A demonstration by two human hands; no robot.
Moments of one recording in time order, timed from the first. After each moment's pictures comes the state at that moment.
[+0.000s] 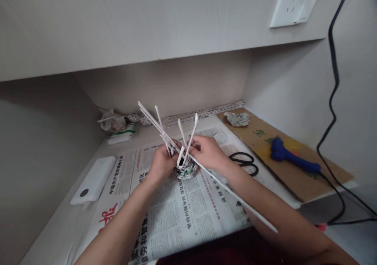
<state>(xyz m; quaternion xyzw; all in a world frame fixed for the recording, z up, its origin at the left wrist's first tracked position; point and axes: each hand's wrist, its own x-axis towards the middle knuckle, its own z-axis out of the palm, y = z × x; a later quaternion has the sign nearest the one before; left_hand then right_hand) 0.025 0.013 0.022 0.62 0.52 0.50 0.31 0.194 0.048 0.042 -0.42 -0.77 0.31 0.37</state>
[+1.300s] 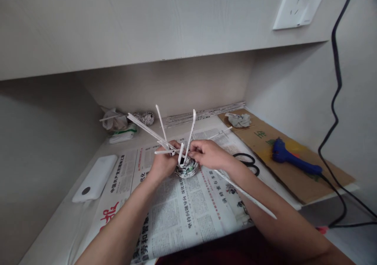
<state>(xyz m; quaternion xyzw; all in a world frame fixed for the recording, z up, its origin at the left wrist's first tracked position) 0.027 0.010 0.034 0.62 0.53 0.49 0.32 0.204 0.053 0.039 -0.39 -0.81 0.34 0.27</state>
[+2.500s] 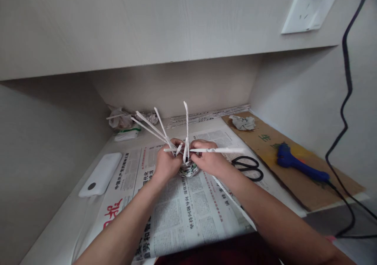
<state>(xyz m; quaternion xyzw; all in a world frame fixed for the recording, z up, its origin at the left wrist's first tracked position) 0.024 0.015 0.019 0.61 0.56 0.53 0.21 0.188 0.042 0.039 -0.33 -0.84 0.20 0.38</state>
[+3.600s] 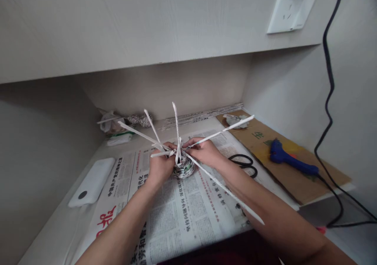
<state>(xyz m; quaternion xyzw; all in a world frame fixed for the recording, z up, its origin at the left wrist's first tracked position) 0.022 0.017 0.015 0.57 0.57 0.53 0.25 0.186 0.068 0.018 -0.40 -0.63 0.54 0.38</state>
